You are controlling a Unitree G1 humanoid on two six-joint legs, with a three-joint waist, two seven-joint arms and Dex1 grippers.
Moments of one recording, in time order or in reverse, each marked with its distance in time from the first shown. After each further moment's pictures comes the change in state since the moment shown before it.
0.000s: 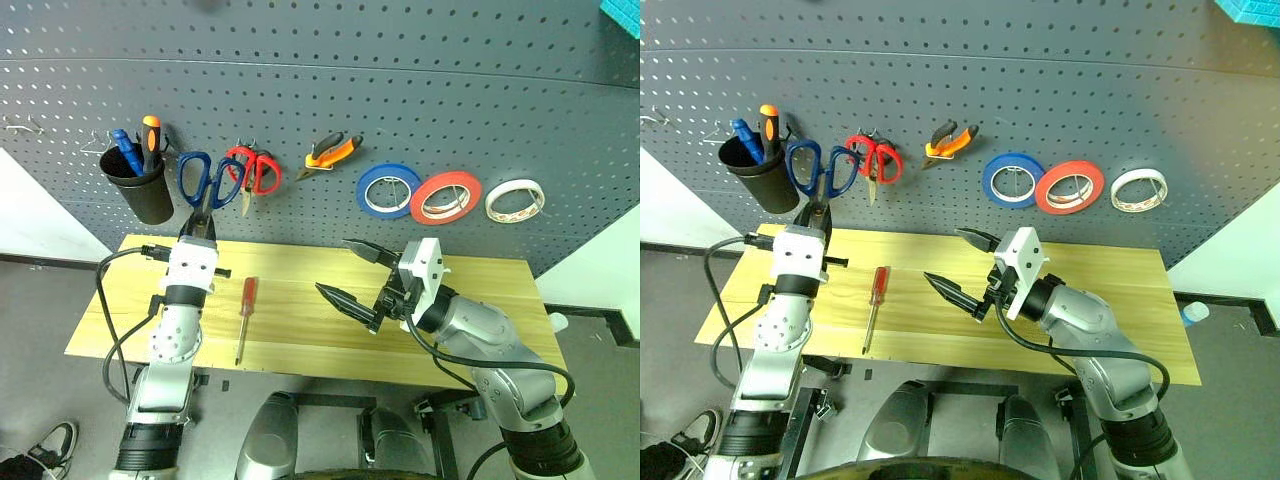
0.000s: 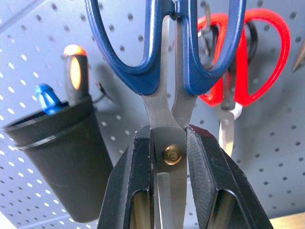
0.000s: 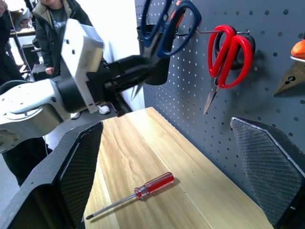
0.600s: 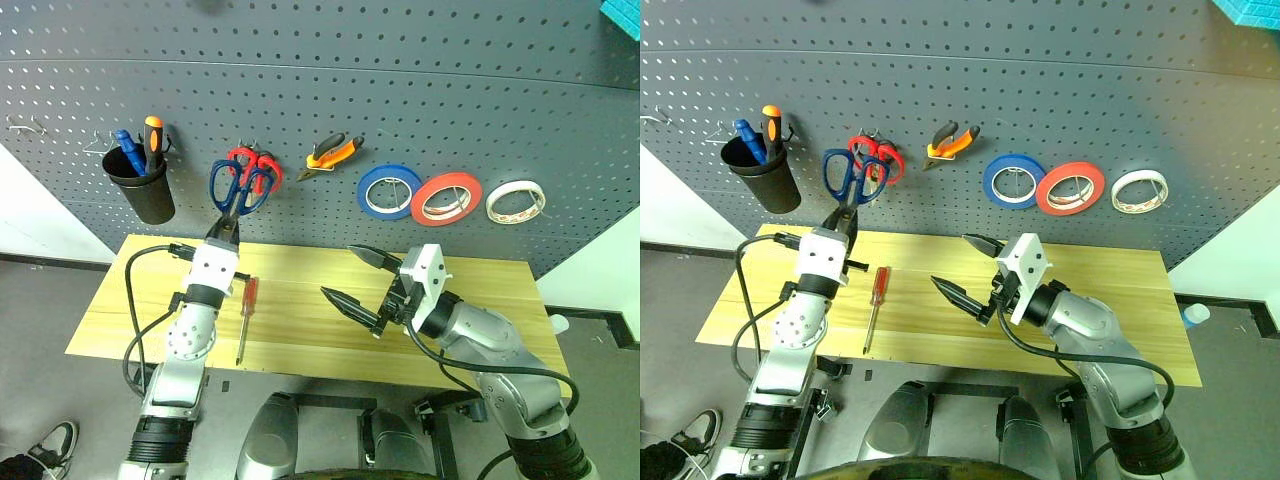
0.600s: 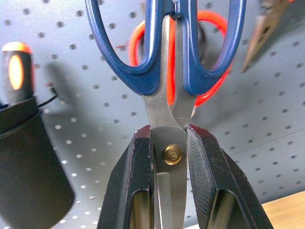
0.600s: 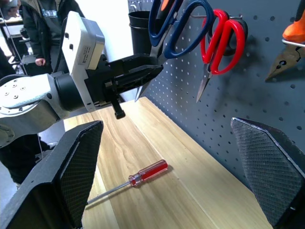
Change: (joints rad) left arm -0.014 -0.020 -0.056 0.029 -0.008 -0.031 -0.057; right arm 0.041 -0.023 0.001 -0.015 -0.016 0.003 -0.034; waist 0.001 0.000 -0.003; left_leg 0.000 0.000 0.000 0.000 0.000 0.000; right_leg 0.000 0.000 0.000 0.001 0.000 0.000
